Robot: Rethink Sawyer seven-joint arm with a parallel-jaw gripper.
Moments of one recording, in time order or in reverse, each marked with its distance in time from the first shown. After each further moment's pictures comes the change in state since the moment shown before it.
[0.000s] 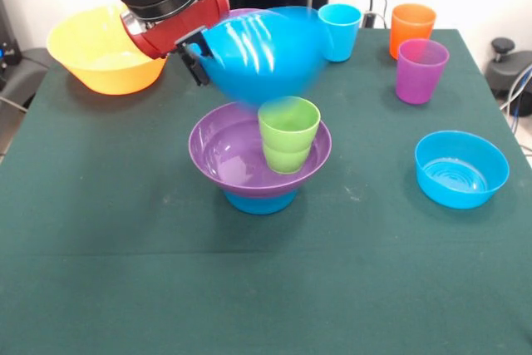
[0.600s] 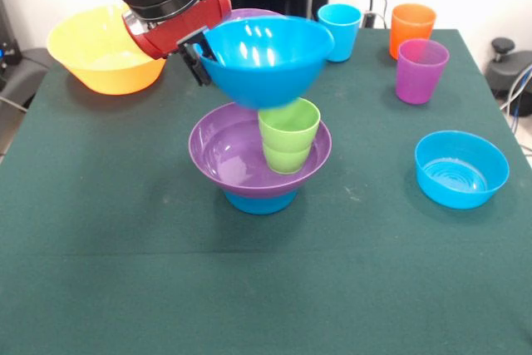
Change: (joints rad) arm 0.002 0.000 0.001 0.002 0.000 0.000 0.000
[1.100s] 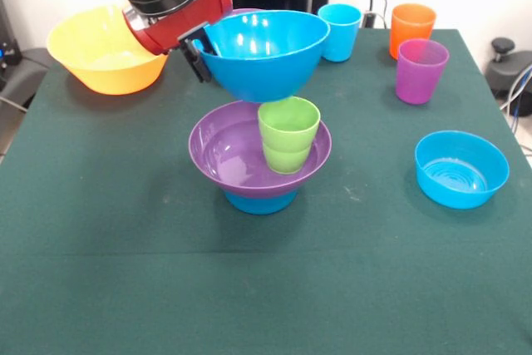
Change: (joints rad) arm 0.000 -0.013 0.002 0.008 0.007 0.000 0.000
